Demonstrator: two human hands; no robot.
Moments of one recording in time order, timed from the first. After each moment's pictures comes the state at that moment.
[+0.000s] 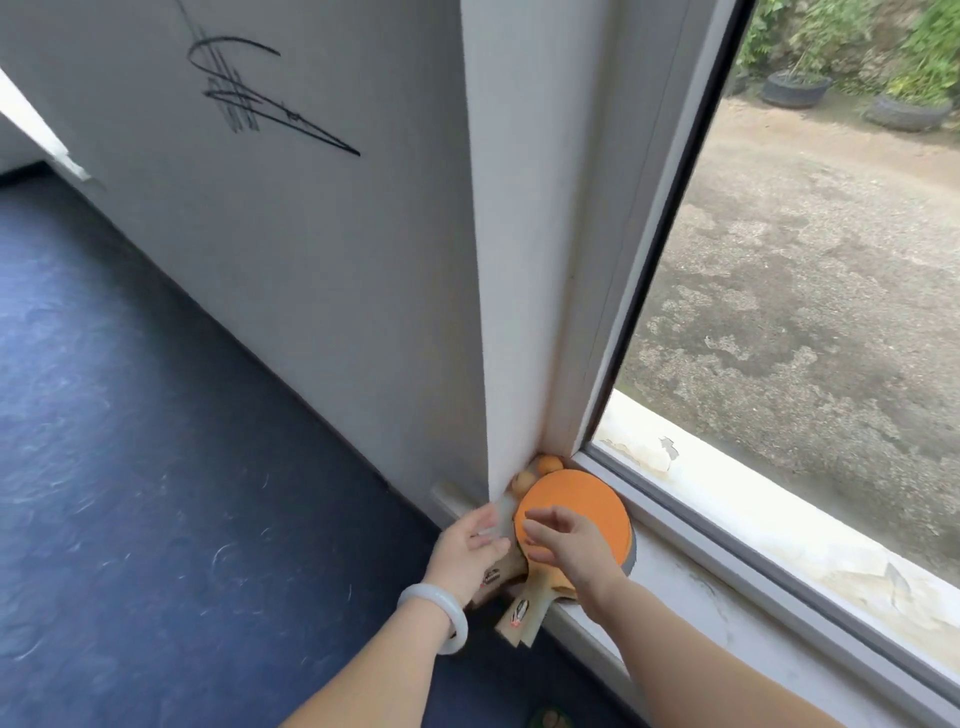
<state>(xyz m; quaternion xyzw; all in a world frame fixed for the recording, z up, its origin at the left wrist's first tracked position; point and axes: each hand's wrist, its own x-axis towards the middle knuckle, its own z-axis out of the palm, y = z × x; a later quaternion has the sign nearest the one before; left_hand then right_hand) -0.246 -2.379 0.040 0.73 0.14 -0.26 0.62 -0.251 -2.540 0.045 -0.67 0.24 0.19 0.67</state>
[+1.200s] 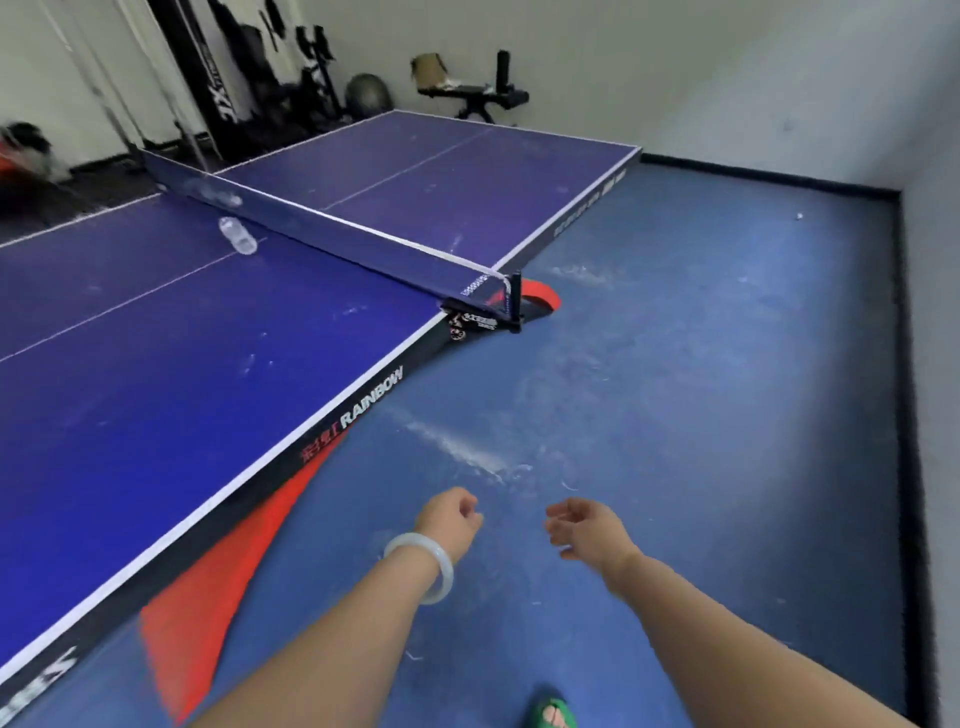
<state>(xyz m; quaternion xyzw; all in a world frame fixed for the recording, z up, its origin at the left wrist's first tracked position) -0.583 -1.626 0.106 0.63 0.66 0.08 0.40 -0.381 -1.662 0.076 -0.70 -0.35 0.54 0.30</state>
